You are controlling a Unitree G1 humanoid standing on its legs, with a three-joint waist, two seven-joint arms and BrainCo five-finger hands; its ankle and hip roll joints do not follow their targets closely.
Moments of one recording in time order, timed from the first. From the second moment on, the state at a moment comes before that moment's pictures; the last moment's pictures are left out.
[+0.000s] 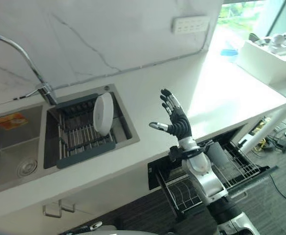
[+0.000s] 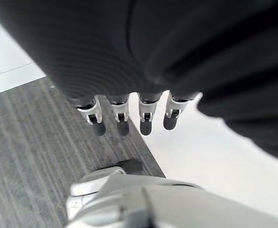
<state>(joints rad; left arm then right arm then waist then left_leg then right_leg) 0.11 0.20 -0.20 1.10 -0.18 0.11 -0.03 -0.26 -0.46 0.35 -0.04 0.42 -0.31 -0.14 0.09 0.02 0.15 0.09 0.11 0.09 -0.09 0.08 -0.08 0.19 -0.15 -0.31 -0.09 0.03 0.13</state>
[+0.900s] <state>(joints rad) 0.11 0.21 -0.12 1.15 -0.19 0.10 -0.06 -0.48 -0.30 0.33 0.23 0.58 -0.22 -0.32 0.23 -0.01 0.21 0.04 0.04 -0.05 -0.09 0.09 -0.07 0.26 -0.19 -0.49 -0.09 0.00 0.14</state>
